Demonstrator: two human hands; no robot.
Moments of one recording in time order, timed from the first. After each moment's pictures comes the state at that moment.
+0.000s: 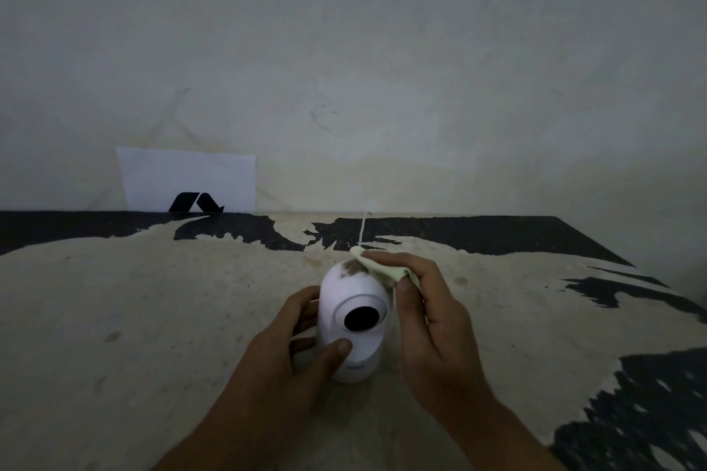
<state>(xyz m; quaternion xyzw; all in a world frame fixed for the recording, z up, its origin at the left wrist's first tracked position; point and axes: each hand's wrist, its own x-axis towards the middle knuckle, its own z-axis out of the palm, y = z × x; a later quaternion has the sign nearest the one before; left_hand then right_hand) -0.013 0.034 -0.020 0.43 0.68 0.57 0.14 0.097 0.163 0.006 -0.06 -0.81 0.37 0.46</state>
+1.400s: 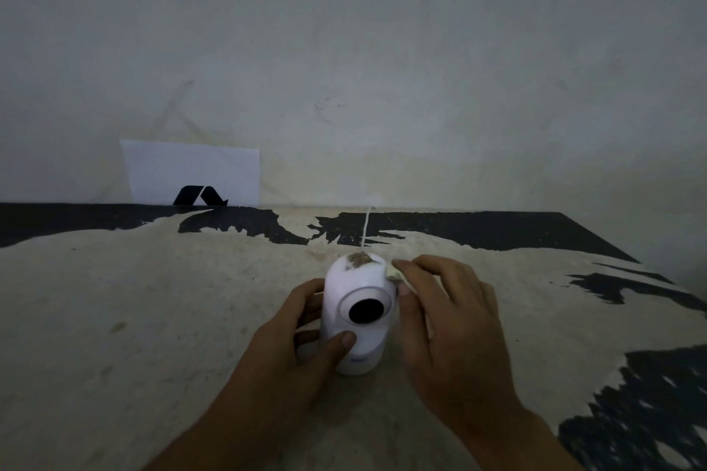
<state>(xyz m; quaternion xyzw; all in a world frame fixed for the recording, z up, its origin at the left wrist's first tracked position) -0.013 0.034 -0.020 0.43 0.67 0.59 0.15 0.113 0.164 0.006 -0.15 -0.87 -0.01 0.47</state>
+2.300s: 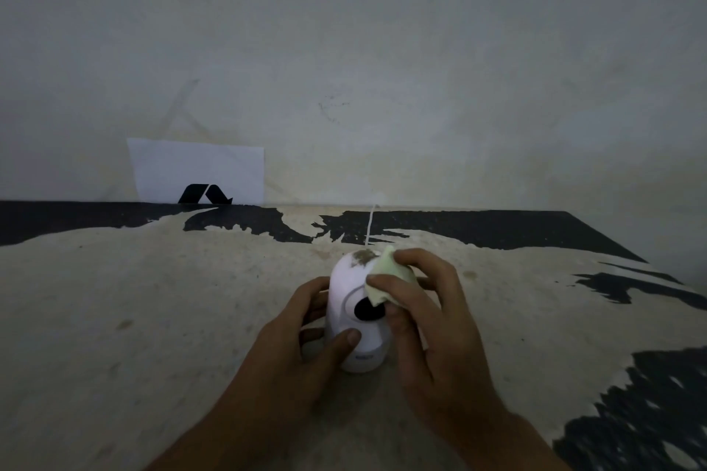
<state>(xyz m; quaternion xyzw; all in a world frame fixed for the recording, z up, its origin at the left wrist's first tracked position) -0.012 0.034 -0.020 0.43 0.68 0.58 0.15 0.105 0.157 -0.003 -0.05 -0.86 0.16 0.48</state>
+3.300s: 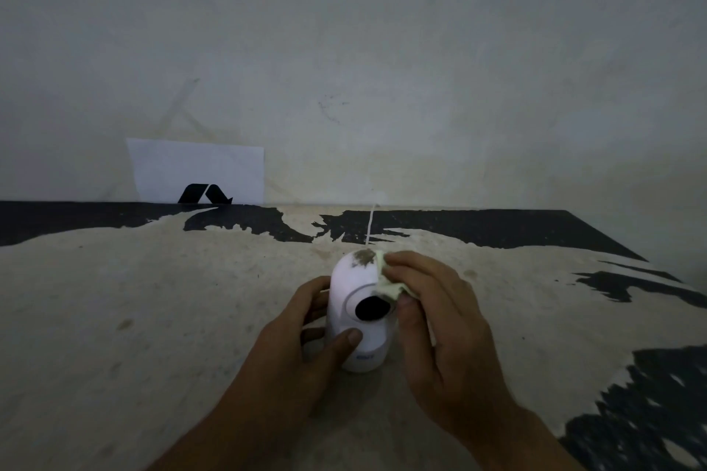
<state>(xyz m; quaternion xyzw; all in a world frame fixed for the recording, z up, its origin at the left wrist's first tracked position) -0.014 0.035 -0.025 0.42 0.67 0.59 0.16 0.108 0.160 0.000 -0.06 -0.86 0.13 0.49</state>
